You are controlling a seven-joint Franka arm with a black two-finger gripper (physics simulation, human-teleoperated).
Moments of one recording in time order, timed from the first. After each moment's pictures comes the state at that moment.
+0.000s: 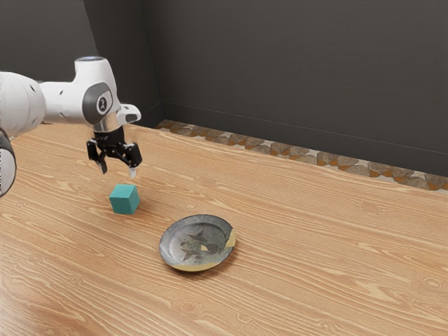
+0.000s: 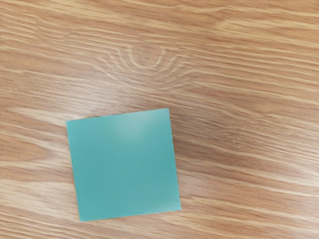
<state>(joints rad) 0.03 0.44 0.28 -1.65 -0.10 2.01 0.12</state>
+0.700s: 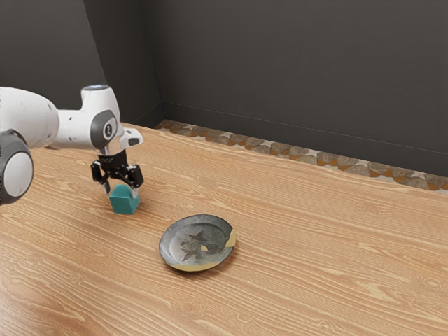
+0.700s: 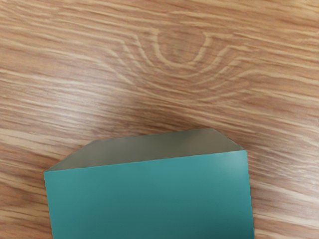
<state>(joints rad) 0.12 0.57 0.21 -1.63 -0.11 2.12 0.14</state>
